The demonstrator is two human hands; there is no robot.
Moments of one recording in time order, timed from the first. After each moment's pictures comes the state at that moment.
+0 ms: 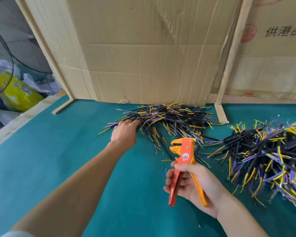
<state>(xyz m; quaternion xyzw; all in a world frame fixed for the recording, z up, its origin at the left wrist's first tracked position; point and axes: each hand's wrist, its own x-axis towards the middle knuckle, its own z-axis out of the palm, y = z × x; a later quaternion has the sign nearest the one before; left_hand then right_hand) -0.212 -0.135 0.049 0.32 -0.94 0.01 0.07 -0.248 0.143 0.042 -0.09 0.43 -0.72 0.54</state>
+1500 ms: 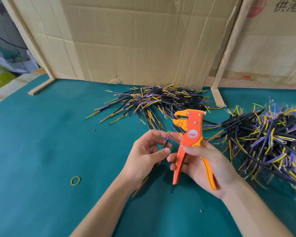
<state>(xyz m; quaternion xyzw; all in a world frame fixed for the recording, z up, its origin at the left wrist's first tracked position) -0.159 -0.008 0.012 0.10 -0.65 -0.73 0.20 -0.258 0.144 0.036 -0.18 0.41 -0.76 0.47</state>
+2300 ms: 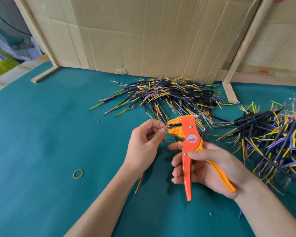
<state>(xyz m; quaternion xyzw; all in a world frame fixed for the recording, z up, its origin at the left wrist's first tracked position) -0.169 -0.027 0.009 0.17 -0.71 -0.61 0.31 -0.268 0.144 0.034 -0.20 0.42 -0.65 0.60</state>
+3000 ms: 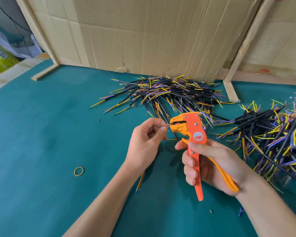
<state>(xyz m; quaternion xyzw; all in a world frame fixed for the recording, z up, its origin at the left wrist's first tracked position) -0.169 -0.025 0.010 0.18 -0.72 -0.59 0.31 -0.268 0.144 0.034 -0.19 0.44 -0.66 0.58</state>
